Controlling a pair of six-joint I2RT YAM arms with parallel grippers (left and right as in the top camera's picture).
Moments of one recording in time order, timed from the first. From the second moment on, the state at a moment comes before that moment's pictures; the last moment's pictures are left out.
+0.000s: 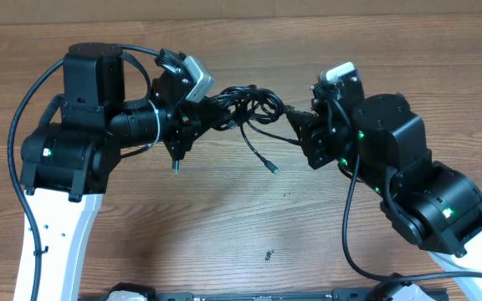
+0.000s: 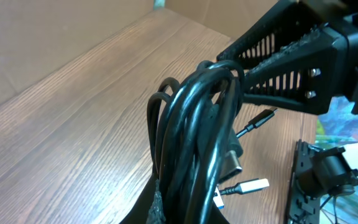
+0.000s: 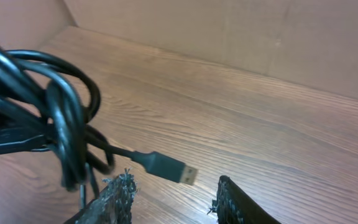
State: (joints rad) left arm -0.19 1.31 1.60 -1.00 0.85 0.35; right arm 0.60 1.13 1.39 -0.77 0.02 0.14
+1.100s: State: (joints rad) left arm -0.18 1.37 1.60 -0.98 1.02 0.32; right arm 0.59 1.13 1.39 -0.72 -0.15 0.14
